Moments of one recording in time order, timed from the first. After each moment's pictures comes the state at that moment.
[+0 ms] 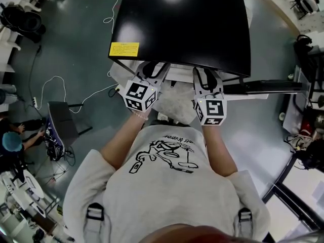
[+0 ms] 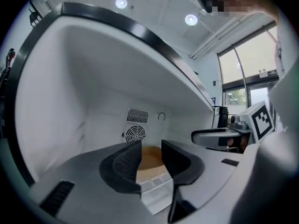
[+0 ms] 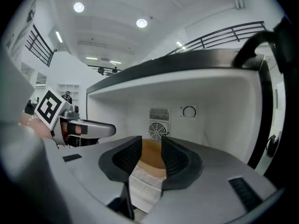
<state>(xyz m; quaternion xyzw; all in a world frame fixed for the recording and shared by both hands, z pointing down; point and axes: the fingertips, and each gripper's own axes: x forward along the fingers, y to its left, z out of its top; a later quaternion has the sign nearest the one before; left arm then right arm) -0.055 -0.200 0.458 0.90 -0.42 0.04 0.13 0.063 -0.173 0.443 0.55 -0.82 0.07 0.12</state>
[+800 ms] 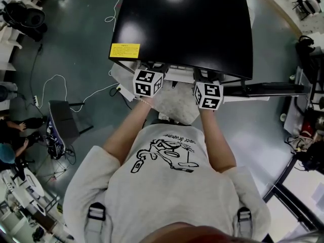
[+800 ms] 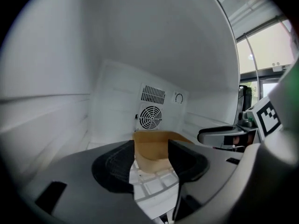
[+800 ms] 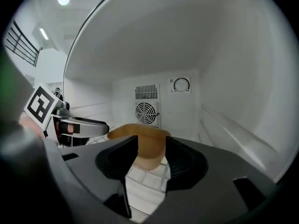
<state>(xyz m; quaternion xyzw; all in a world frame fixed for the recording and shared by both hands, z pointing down) -0.055 -0.250 0.525 0.87 -0.45 0.10 0.17 0.081 -0.224 0.510 0.58 -0.79 0.12 0.15</state>
